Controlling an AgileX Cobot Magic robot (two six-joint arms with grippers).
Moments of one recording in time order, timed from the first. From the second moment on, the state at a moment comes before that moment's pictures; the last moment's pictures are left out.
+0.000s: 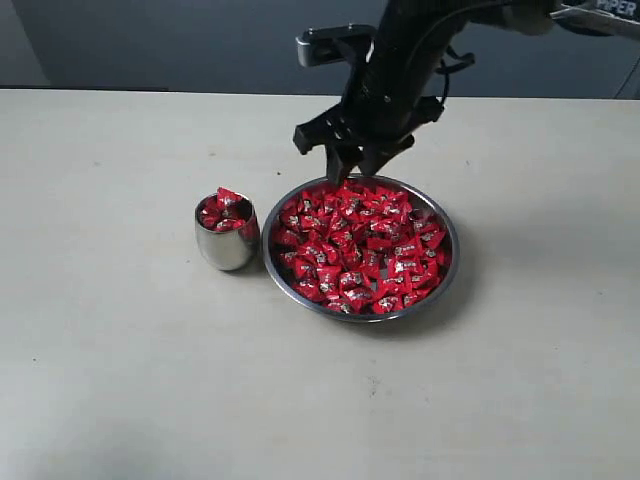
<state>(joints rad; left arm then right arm) 0.22 0.00 0.00 0.16 0.30 -0.01 0.63 2.07 -1.74 0.21 1.08 -0.14</state>
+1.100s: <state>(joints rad) 0.22 0.00 0.00 0.16 0.30 -0.01 0.62 2.00 -1.23 0.30 0.64 -0.25</state>
